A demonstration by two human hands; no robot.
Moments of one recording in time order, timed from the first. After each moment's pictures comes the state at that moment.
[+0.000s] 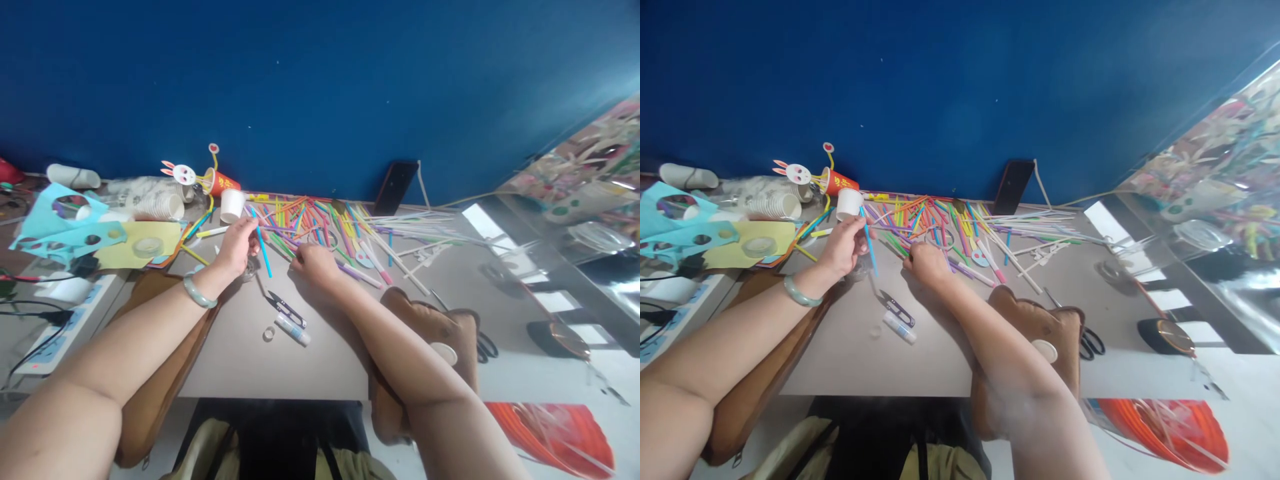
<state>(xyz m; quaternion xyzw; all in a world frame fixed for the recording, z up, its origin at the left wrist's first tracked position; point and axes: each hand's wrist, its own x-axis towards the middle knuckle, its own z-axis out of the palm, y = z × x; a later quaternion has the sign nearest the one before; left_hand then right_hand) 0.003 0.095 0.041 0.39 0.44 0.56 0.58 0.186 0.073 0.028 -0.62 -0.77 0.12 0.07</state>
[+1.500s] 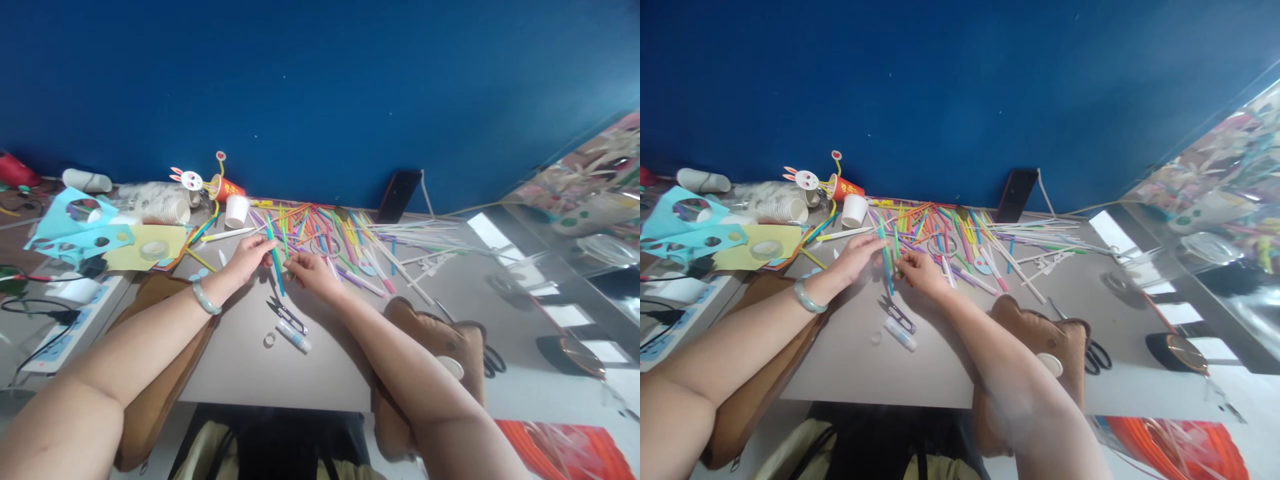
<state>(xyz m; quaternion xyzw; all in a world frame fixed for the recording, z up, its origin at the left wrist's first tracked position) 0.005 0.089 0.021 0.50 0.47 0.47 0.56 0.179 0.060 0.025 -0.50 -0.59 0.54 0.33</state>
